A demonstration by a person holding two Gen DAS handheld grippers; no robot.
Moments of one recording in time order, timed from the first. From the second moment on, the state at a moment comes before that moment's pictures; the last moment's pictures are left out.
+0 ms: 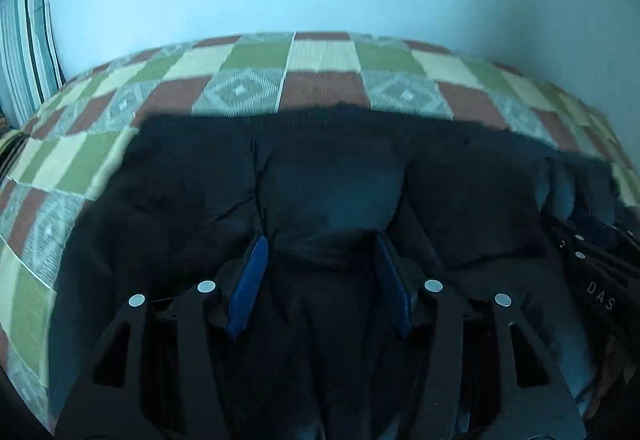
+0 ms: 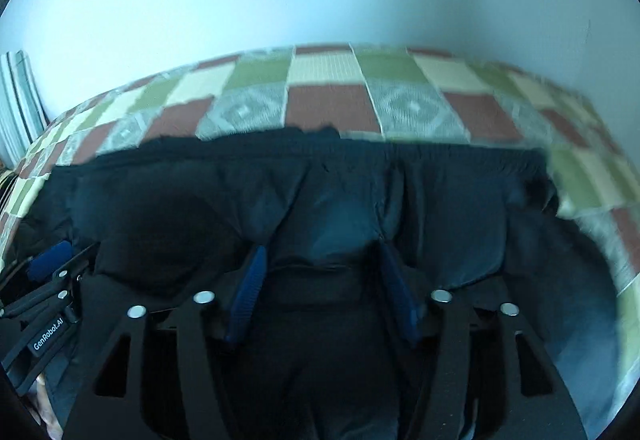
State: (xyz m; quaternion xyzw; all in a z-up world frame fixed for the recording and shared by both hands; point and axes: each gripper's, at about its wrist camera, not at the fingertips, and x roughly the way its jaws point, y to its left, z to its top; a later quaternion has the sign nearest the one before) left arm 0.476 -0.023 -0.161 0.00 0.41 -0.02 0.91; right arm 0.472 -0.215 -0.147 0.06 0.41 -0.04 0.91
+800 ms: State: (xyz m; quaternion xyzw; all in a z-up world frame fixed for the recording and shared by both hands) left arm 0.485 -0.023 -0.186 0.00 0.41 -0.02 0.91; right arm 0.476 -0.207 -0.179 0.04 0.41 -0.06 0.91
